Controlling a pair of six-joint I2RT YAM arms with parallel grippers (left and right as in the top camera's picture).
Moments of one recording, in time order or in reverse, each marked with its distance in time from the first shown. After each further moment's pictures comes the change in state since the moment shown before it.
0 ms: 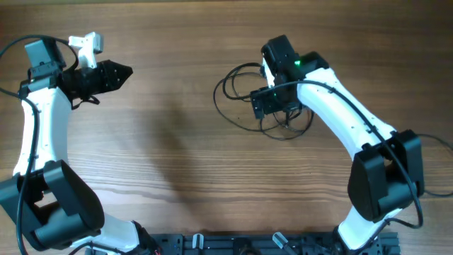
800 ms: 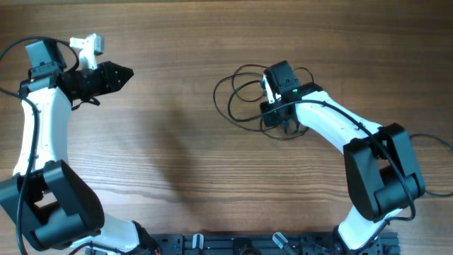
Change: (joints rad) left arm 0.000 0.000 0.000 -0.027 0.004 0.000; right arm -0.007 -0.001 -0.319 0.414 0.022 -0.041
